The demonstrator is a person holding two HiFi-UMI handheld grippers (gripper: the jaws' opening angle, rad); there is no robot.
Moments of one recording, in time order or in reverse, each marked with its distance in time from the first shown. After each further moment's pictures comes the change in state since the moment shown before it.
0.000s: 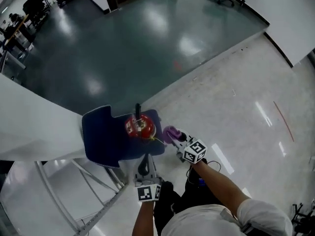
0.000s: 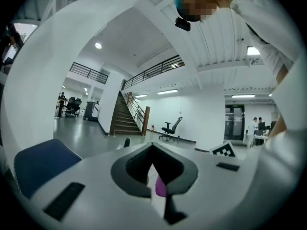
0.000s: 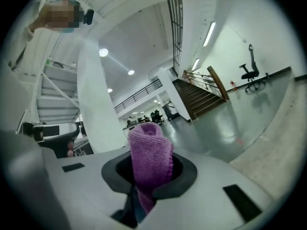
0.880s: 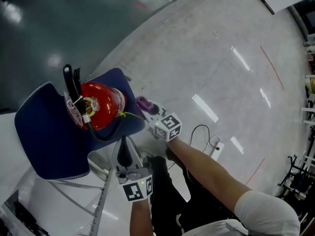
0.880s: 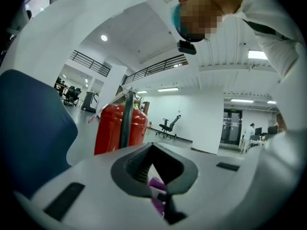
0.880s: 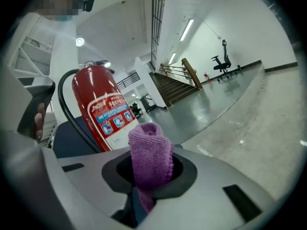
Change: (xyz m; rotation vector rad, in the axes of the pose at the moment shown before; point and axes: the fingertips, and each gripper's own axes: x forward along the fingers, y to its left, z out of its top) left arm 0.045 0.025 -0.175 -0.079 -0.002 -0.070; right arm 0.051 -0.115 -0.236 0.093 0.049 -0.284
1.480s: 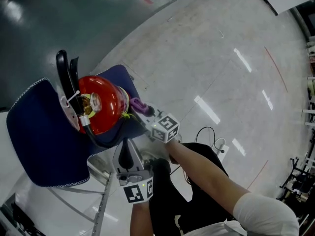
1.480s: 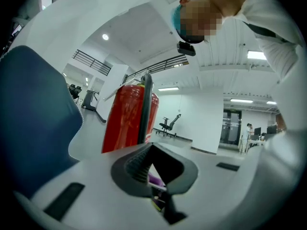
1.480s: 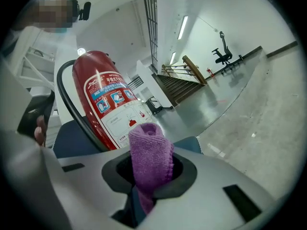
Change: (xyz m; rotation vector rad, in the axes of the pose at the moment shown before) left arm -0.006 0.028 -0.054 -0.013 0.008 -0.005; right arm 0.040 0.018 -0.043 0.076 -0.037 0.107
